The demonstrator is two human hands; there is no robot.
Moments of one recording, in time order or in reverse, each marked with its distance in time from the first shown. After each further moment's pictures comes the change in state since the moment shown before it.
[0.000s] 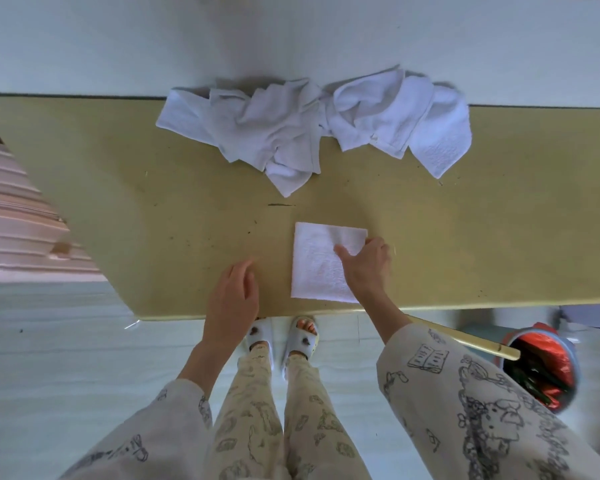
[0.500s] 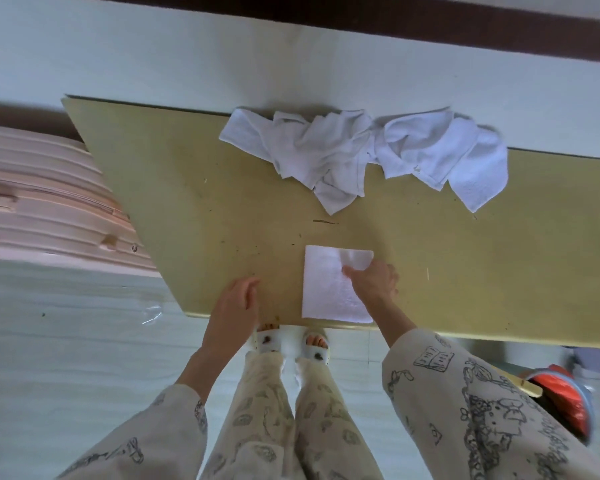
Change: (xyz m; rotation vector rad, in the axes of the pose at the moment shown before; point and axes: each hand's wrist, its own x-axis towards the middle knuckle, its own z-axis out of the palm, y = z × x) left_hand -0.006 -0.042 -0.052 -0.127 -0.063 -0.135; right_hand -0.022 -0.042 0.023 -0.117 -0.146 0.082
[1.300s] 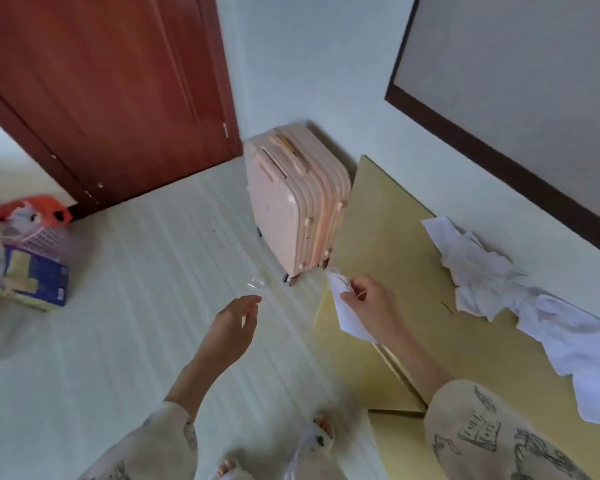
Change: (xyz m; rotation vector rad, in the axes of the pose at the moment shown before) left_hand -0.290 -0.051 -0.029 -0.277 0.758 -0.328; right_hand -0.240 -0.013 -0.012 -0.323 -0.440 -1.304
